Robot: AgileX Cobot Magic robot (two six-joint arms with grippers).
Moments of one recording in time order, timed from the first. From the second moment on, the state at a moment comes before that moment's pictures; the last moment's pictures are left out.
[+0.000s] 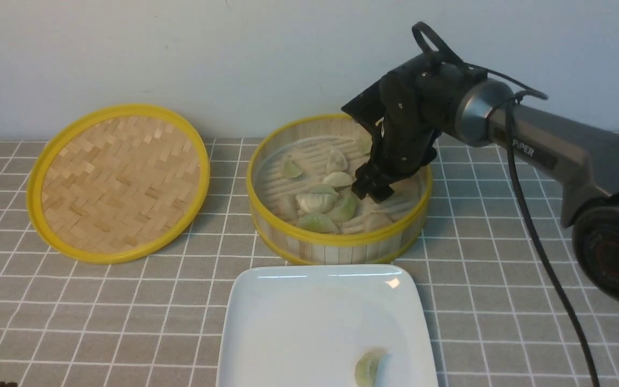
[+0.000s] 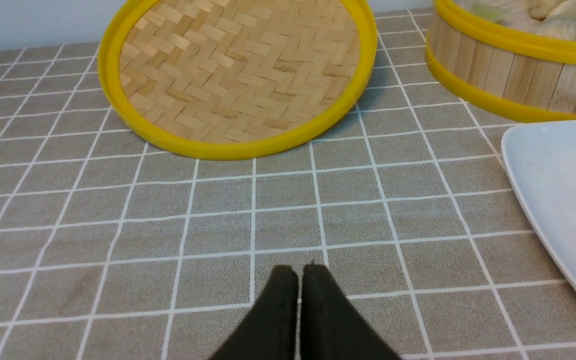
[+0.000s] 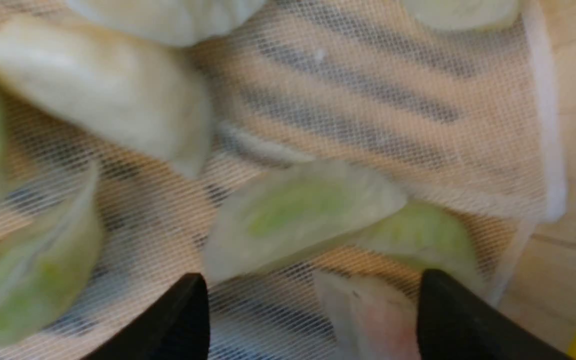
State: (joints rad) right arm 0.45 2.37 -2.09 -0.20 1.08 -0.09; left arm -0.06 -0.01 0.03 -0.08 0.38 0.08
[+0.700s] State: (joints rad) right arm 0.44 2.41 -2.15 -0.21 1.17 -0.09; left arm -0.06 -0.01 0.03 -0.08 0.38 0.08
